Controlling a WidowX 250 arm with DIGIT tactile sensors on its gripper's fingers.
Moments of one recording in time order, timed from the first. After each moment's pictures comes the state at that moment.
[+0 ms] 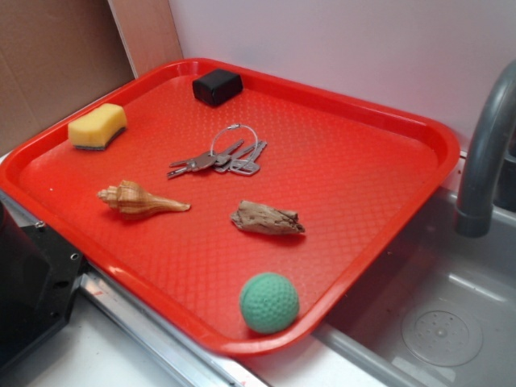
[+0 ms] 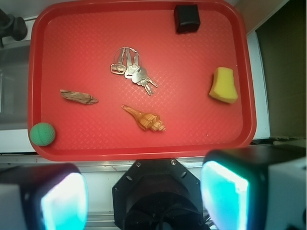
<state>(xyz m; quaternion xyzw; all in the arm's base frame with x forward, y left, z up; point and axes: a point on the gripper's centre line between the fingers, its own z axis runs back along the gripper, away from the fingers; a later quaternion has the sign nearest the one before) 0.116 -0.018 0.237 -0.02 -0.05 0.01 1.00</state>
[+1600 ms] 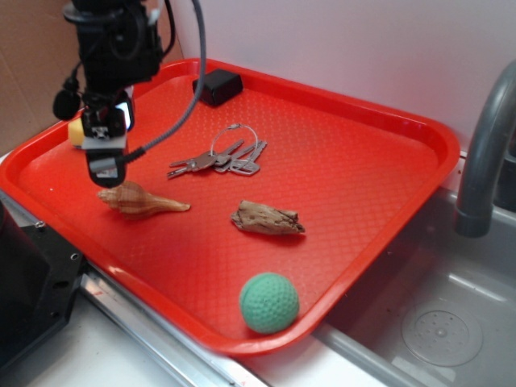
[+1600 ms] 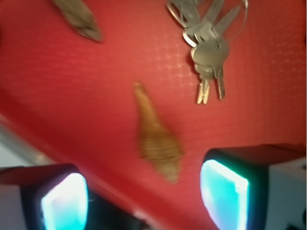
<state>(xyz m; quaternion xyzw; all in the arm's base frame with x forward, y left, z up) 0.155 -0.006 0.078 0.01 0.09 -0.30 0.95</state>
